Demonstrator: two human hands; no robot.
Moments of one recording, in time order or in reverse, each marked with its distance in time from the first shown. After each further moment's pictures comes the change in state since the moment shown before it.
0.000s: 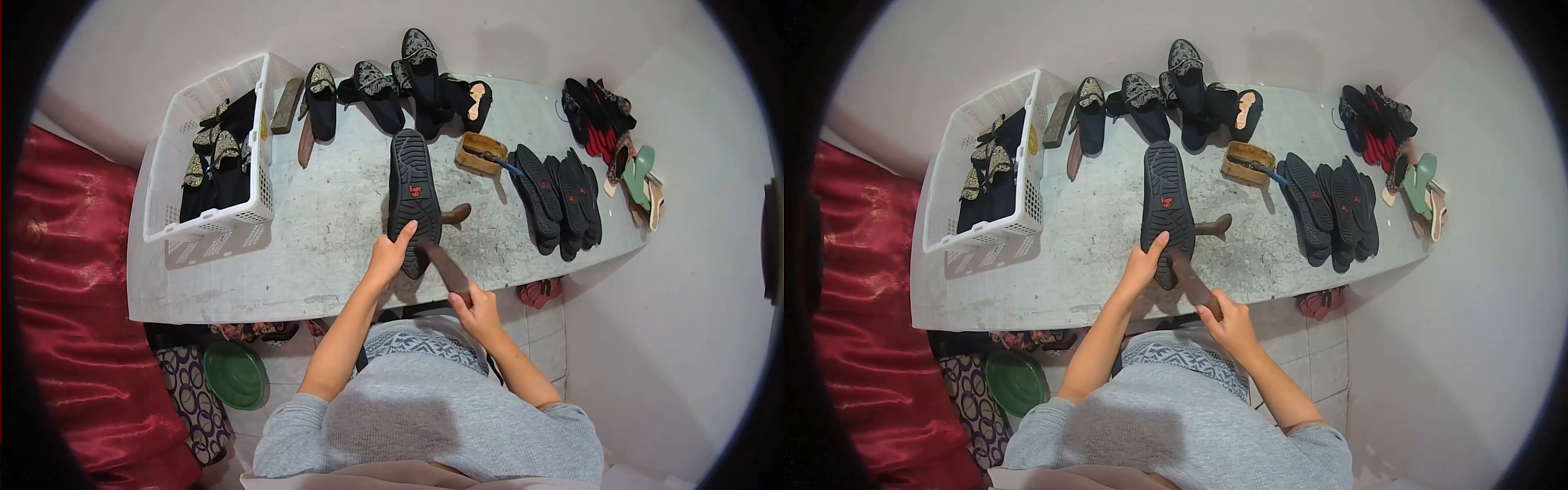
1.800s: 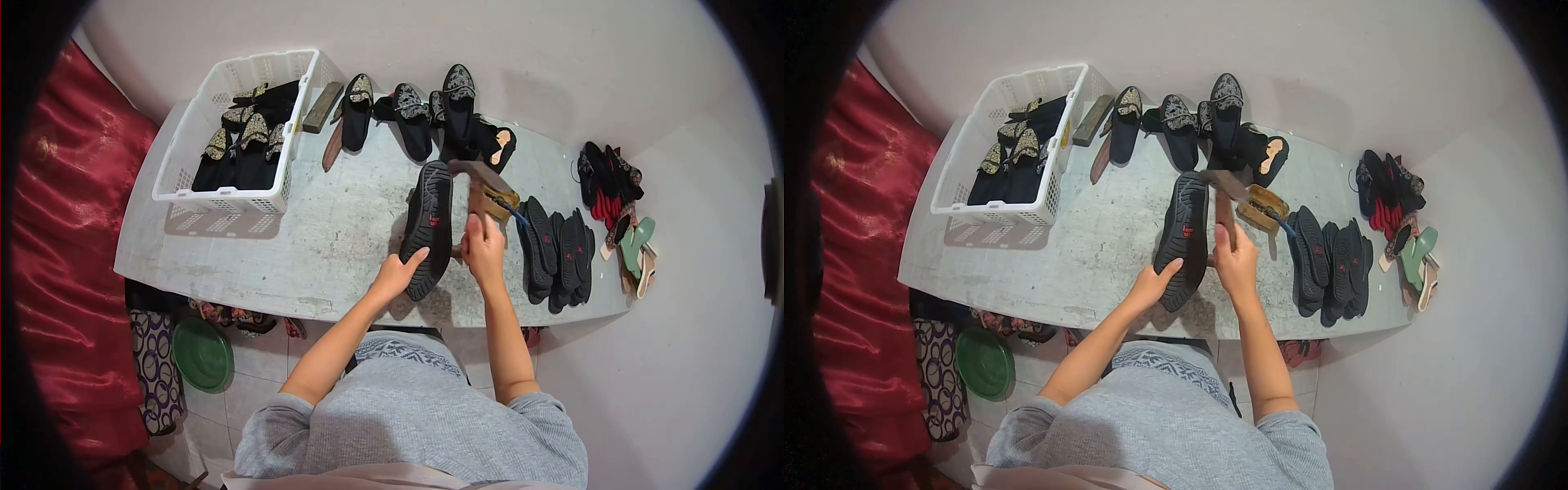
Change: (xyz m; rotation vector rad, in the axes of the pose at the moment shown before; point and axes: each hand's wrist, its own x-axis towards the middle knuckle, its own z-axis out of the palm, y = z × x) left_hand 0.002 -0.008 0.002 -0.021 0.014 -0.003; right_hand 0.148 -0.029 -0.007 0.201 0.083 -0.015
